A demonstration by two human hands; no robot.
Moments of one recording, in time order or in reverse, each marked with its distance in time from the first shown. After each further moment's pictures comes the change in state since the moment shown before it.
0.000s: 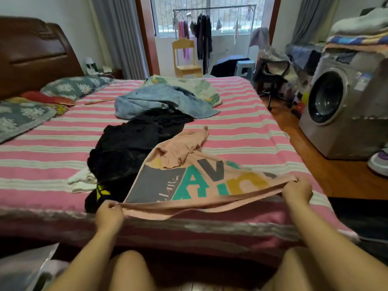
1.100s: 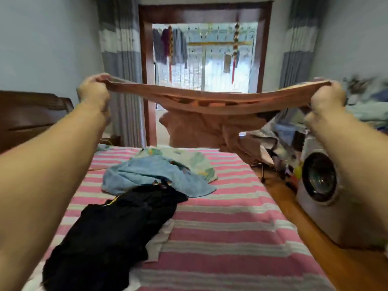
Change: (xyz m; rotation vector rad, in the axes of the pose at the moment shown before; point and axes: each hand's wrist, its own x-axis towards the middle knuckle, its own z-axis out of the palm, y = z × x) left_hand 0.142 0.514 -0.085 -0.982 -0.052 0.516; right_hand 0.110 -0.467 -0.062 1.146 -0.112 -0.417
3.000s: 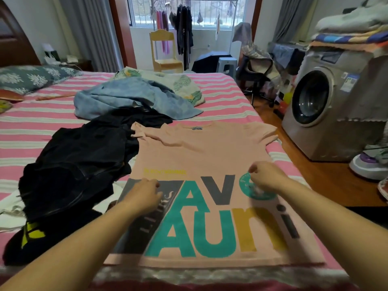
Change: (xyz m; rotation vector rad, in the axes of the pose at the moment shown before) left_hand -0.299 -0.361 -0.130 1.451 -1.009 -0.186; right_hand -0.186 0.259 -0.279 -1.794 -0.790 0.319
